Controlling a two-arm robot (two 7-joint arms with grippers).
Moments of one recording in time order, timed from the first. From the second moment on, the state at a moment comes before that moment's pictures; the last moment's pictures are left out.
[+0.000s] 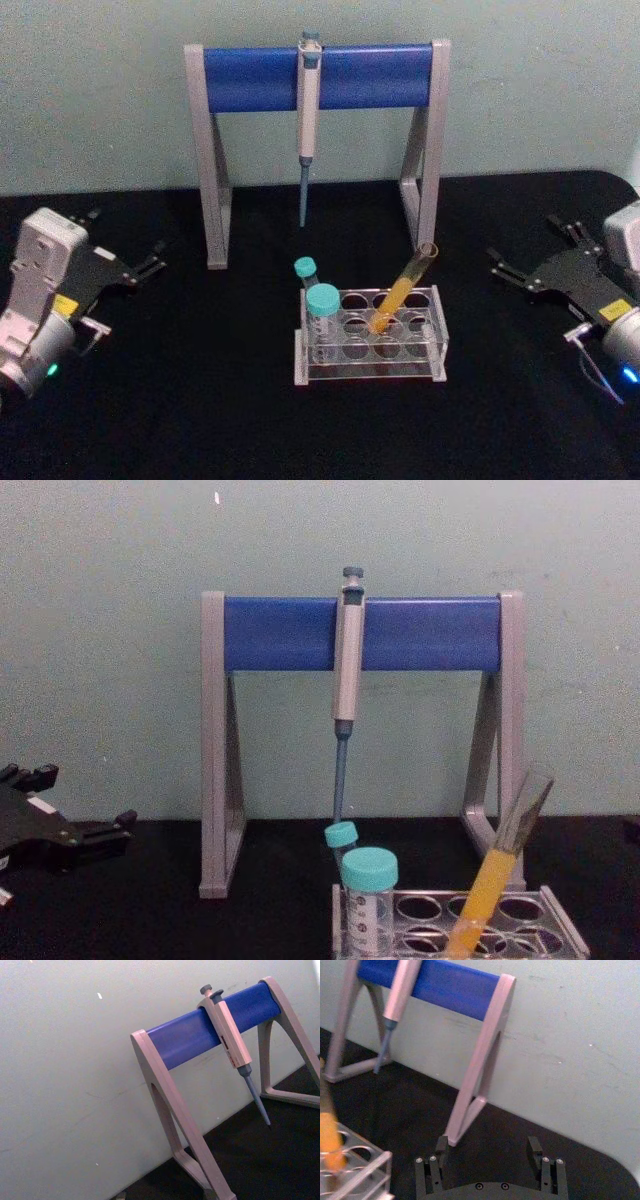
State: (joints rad) left arm -0.20 0.60 0.45 -1.41 -0.25 -0.12 0.03; right arm 0.08 0.65 -0.37 -1.56 0.35 -0.08 0.06
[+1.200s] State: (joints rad) left arm -0.20 0.60 0.45 -1.41 -0.25 -0.12 0.03; right arm -0.13 0.66 -0.29 -1.74 0.52 -0.15 0.38
